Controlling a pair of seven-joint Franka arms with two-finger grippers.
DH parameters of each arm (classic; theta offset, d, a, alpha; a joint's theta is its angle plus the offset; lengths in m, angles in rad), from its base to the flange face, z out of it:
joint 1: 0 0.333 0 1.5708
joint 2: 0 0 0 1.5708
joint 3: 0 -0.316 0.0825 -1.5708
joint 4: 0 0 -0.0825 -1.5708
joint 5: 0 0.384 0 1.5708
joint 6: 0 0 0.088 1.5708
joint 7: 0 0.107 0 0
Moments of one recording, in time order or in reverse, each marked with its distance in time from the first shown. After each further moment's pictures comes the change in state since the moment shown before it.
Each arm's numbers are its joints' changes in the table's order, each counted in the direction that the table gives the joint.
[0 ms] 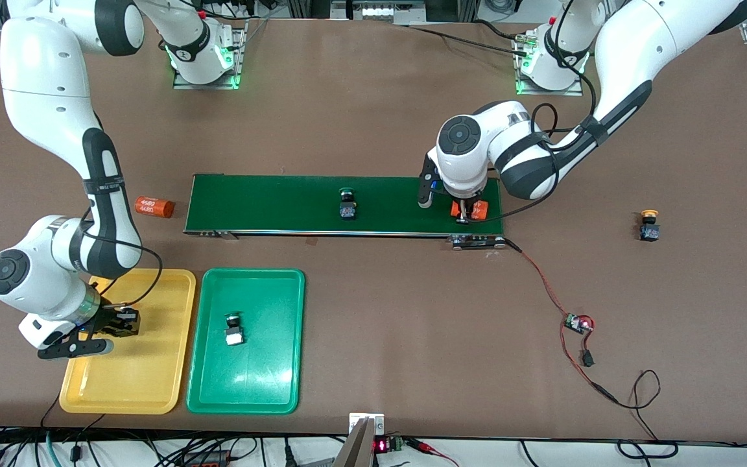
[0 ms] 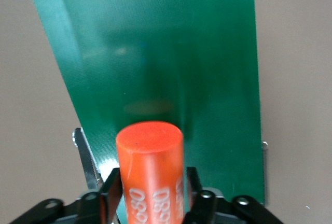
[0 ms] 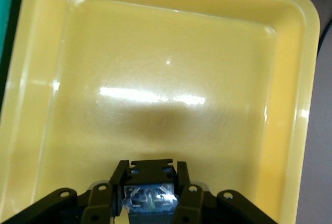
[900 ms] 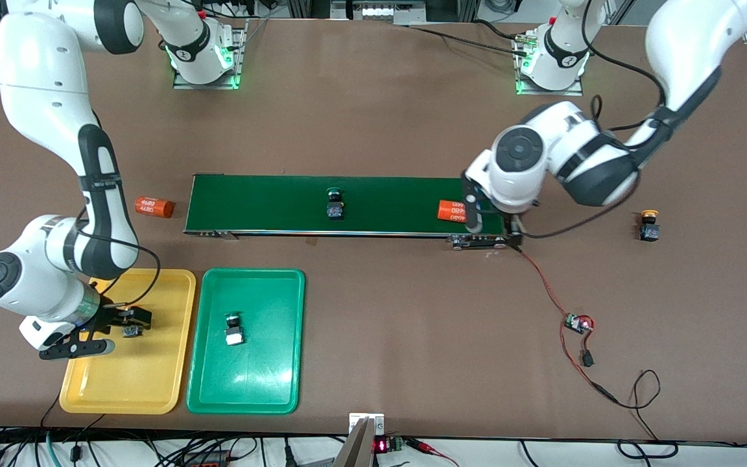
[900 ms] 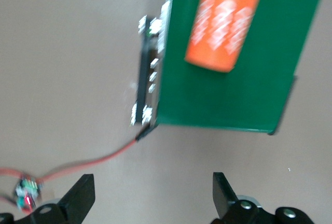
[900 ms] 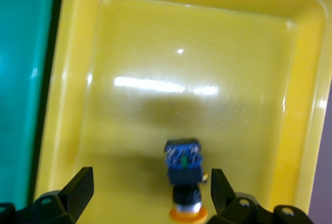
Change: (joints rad) left arm 0.242 0.009 0.129 0.082 -0.022 -0.177 -0.158; right arm 0.009 0.060 -0.010 0.040 0.028 -0.191 0.002
